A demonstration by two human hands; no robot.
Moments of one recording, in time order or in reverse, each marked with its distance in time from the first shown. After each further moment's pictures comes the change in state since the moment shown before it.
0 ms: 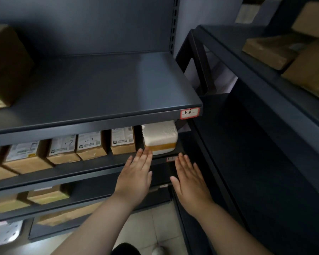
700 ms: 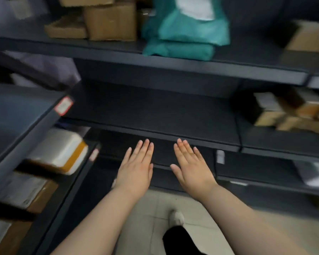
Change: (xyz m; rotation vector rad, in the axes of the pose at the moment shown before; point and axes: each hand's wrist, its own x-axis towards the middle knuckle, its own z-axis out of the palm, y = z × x) left_hand -0.050 0.077 -0.024 0.002 -0.131 1.087; right_hand -0.204 -0.108 0.012 -0.042 0.329 0.979
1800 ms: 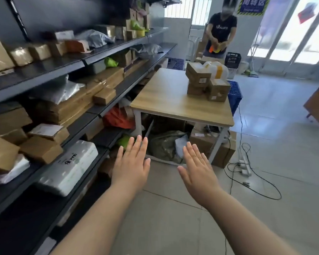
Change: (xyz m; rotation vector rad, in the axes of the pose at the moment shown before) left_hand -0.106 0.826 0.000 -0.272 -0.151 1.292; right_hand -0.682 0.368 -0.131 -0.075 0.460 1.495
